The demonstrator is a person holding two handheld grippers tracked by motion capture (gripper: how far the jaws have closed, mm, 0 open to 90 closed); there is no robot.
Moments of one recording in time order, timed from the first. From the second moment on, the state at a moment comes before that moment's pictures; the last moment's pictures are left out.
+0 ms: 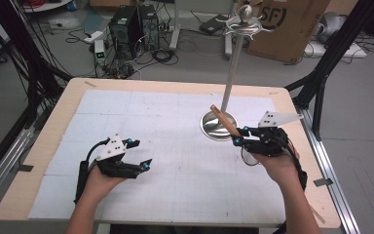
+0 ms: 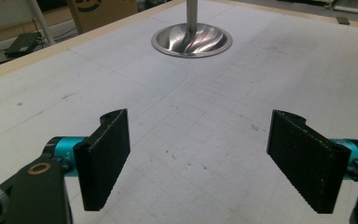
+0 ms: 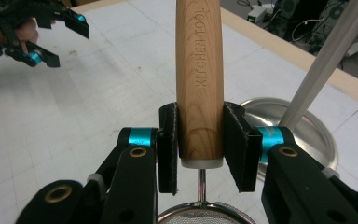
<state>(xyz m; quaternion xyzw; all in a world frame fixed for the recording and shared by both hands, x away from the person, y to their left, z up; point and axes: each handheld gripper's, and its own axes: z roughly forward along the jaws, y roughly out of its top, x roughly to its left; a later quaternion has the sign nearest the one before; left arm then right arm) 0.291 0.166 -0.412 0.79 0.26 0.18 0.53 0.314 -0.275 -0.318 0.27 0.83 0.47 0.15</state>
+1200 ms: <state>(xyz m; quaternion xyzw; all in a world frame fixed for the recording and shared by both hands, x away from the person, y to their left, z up) 0.292 0.165 -0.412 0.79 0.26 0.18 0.53 0.320 -0.303 -0.244 0.27 0.79 0.51 0.21</state>
